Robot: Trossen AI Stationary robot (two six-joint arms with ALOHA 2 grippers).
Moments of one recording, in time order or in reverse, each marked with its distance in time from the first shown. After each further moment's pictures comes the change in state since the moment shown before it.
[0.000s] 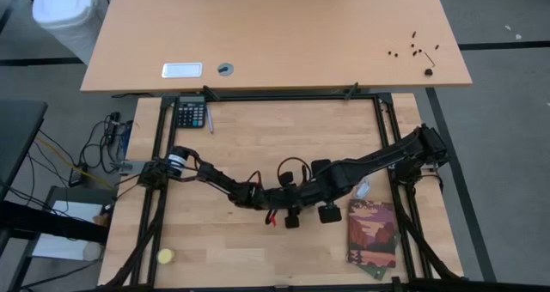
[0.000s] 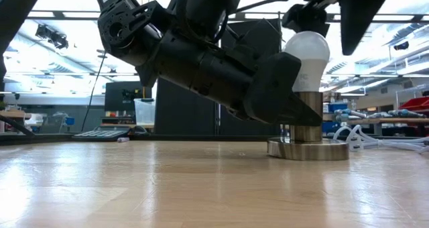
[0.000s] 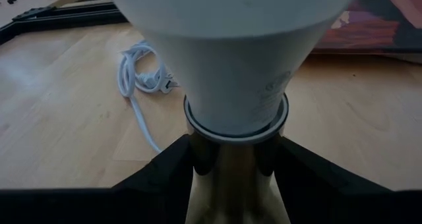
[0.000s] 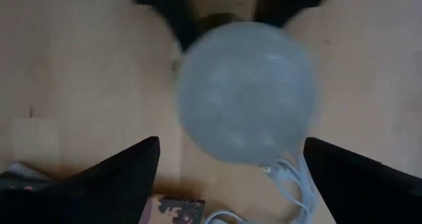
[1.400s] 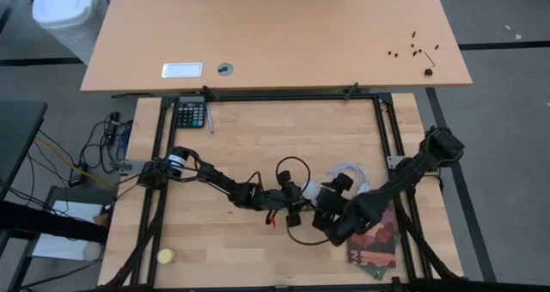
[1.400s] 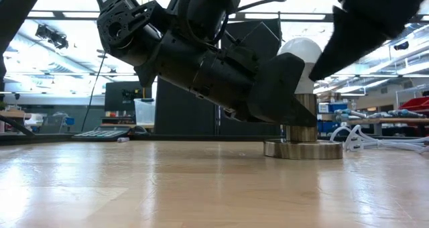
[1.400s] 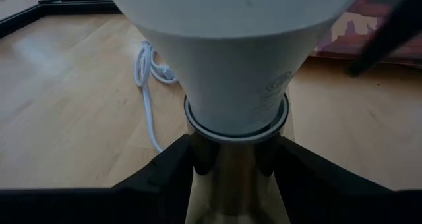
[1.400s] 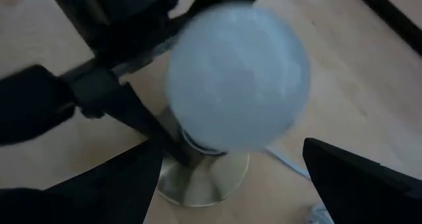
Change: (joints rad) left arm -0.001 0.000 0.000 -0.008 -0.072 -0.079; right arm 0.304 -0.110 -0.449 0.482 0.695 0.805
